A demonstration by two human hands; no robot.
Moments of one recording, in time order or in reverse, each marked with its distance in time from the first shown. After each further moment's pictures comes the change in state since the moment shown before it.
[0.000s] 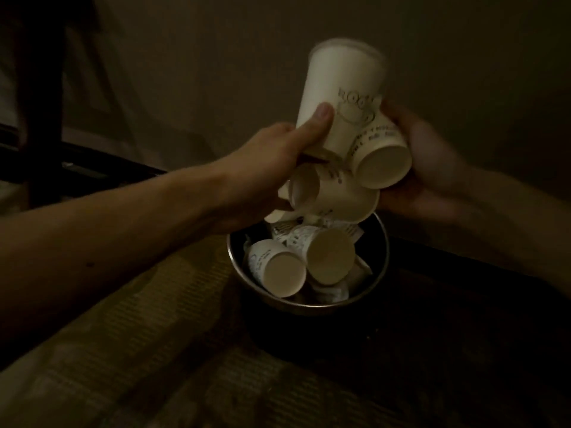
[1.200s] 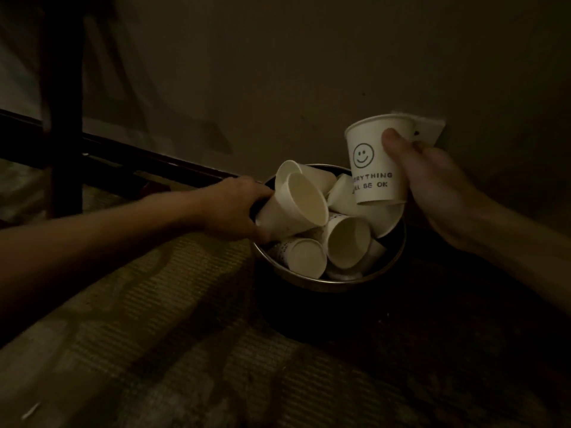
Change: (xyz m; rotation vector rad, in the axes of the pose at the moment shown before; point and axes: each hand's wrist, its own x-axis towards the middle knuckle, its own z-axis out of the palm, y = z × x) left_hand -0.009 -0.065 -0.059 1.068 -0.133 -0.141; right_hand -0.021 0.045 0.009 -0.532 0.397 -0.221
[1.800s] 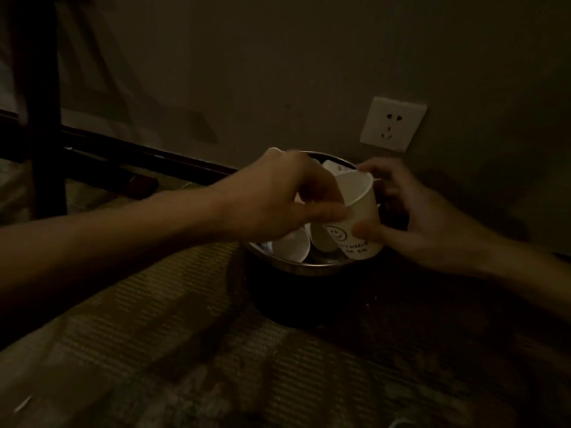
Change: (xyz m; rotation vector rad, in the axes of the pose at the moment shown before) left_hand -0.026 0.077 0.007 -0.209 0.207 0.406; right_hand -0.052 0.013 -0.025 -0.504 -0.380 -0.260
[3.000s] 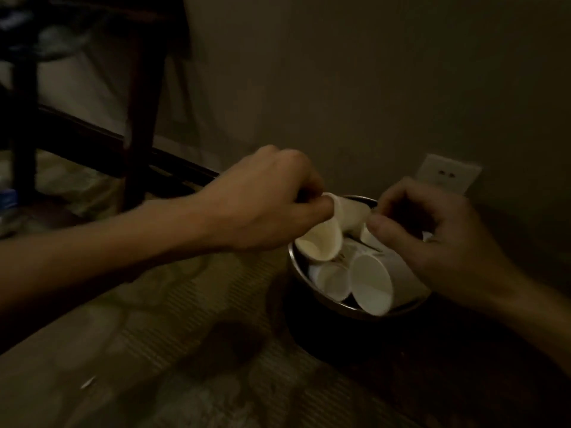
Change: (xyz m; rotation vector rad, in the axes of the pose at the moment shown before) left_hand -0.055 0.019 -0.072 0.290 0.259 -0.133; right_hand 0.033 -0.076 0.012 -0.008 0.227 -0.250
